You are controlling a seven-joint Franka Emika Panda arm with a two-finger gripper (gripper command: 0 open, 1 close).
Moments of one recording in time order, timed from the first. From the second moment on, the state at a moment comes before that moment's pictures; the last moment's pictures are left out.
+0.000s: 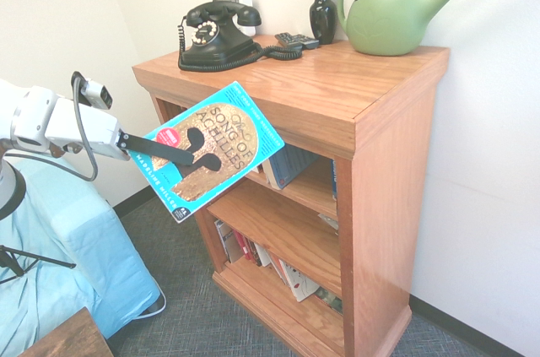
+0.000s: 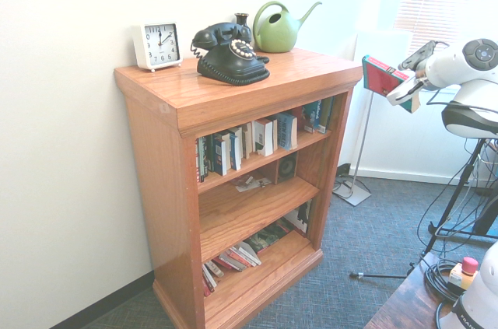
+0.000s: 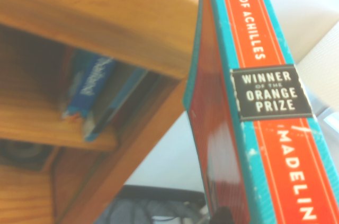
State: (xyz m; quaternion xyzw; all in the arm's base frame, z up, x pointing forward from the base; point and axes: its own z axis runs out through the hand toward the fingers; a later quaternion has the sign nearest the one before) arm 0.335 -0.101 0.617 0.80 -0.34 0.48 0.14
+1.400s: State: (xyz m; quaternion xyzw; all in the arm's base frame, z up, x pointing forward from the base) arm 0.433 -0.078 0.447 0.84 -0.37 0.39 -0.01
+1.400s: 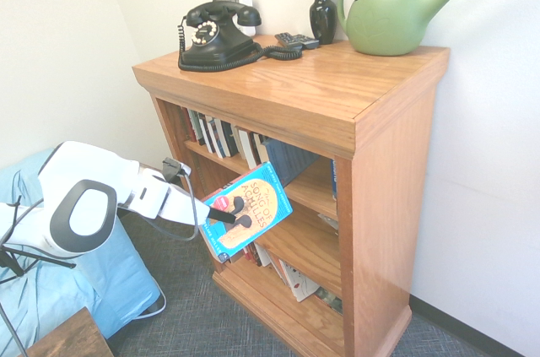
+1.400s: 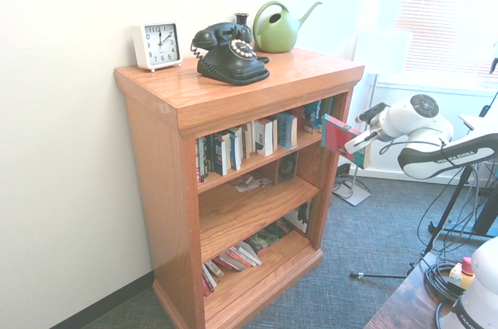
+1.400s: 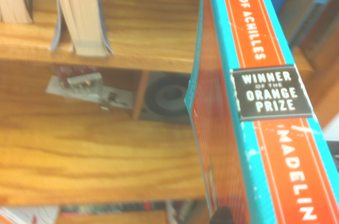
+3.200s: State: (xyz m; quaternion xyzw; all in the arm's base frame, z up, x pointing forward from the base) arm 0.577 -0.032 0.406 0.81 -0.38 0.45 -0.04
